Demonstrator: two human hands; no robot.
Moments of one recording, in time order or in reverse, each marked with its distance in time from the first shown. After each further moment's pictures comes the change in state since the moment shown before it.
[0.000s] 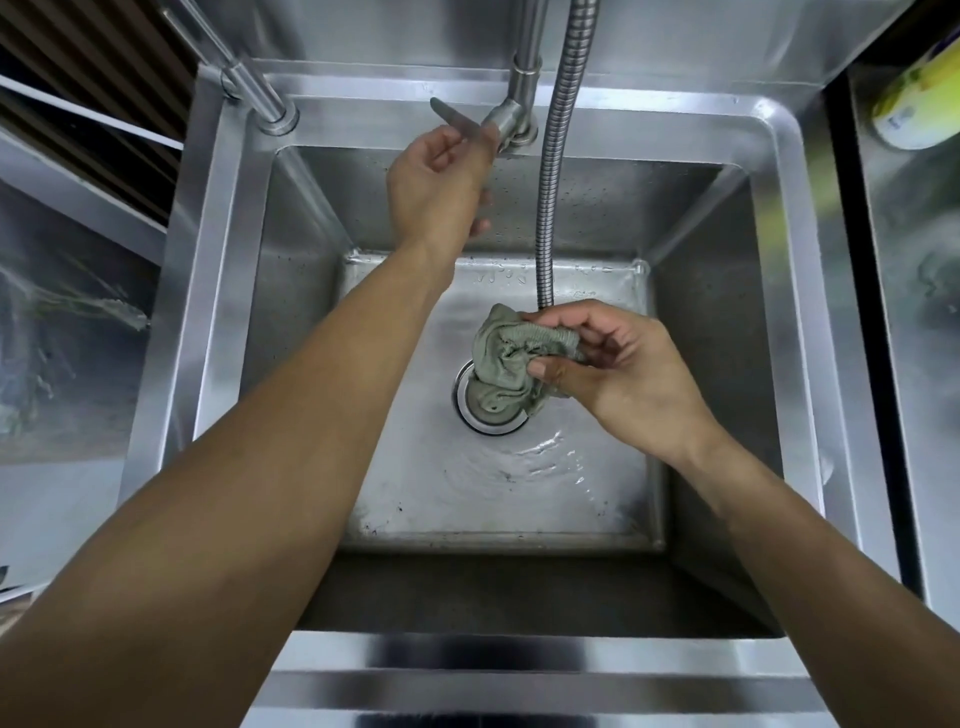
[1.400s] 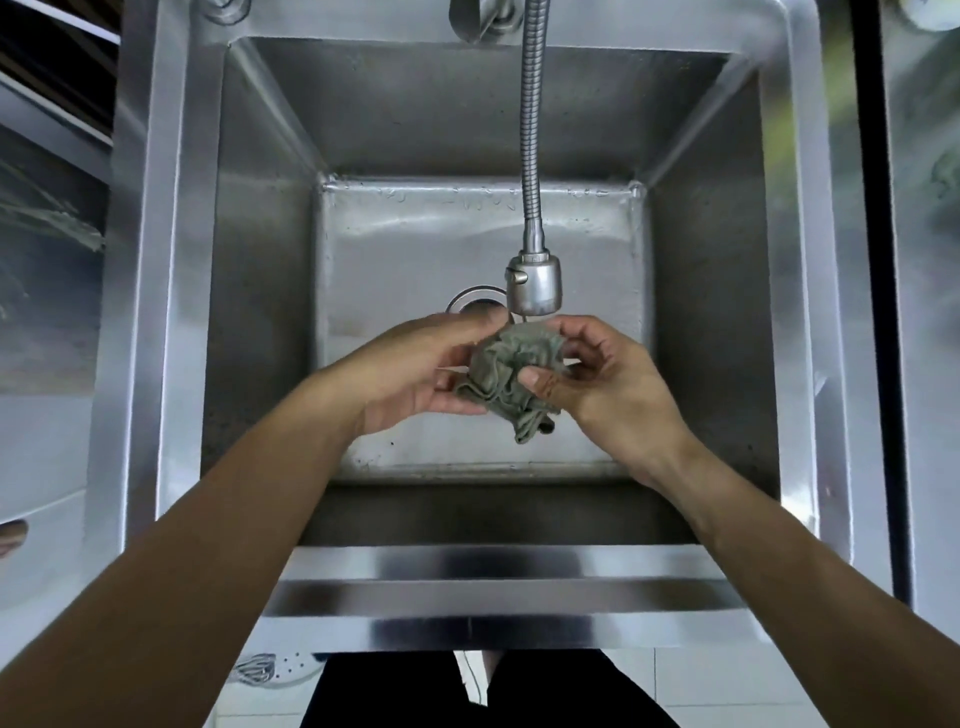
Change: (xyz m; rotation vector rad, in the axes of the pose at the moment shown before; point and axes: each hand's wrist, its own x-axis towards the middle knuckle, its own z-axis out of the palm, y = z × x) left_hand -0.132 -0.068 -0.084 0.141 -0.736 -0.642; right_hand -0.064 0.044 0.016 0.050 0.128 0.311
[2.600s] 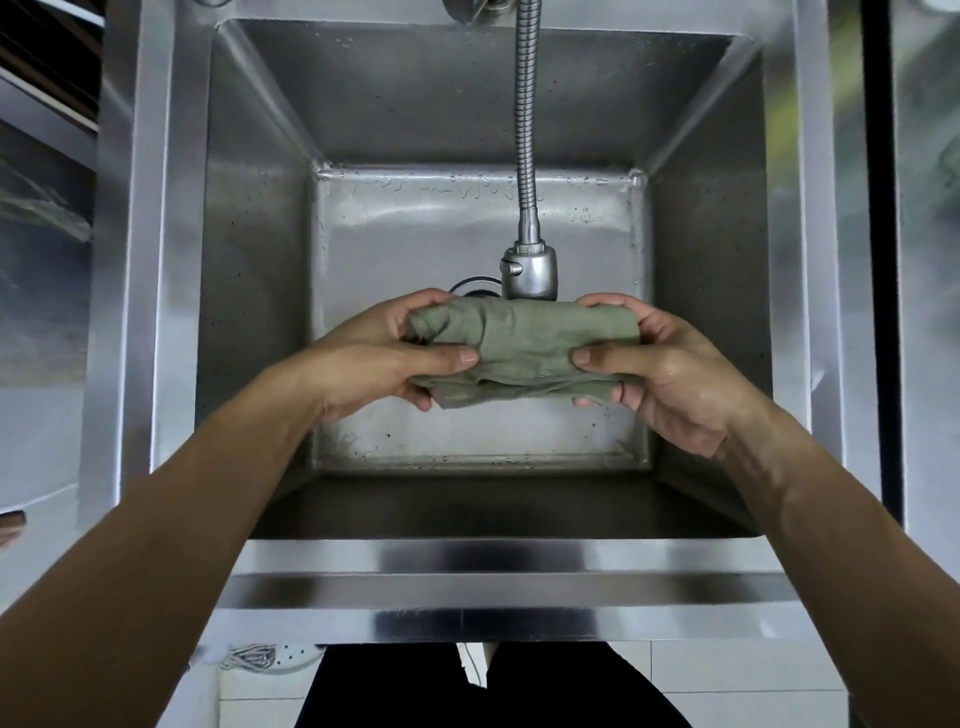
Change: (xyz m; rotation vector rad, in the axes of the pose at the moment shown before) left_hand -0.007 -0.007 -0.027 0.166 -0.020 0.144; right_hand 0.008 -0.017 -0.049 0.357 -0.237 0.166
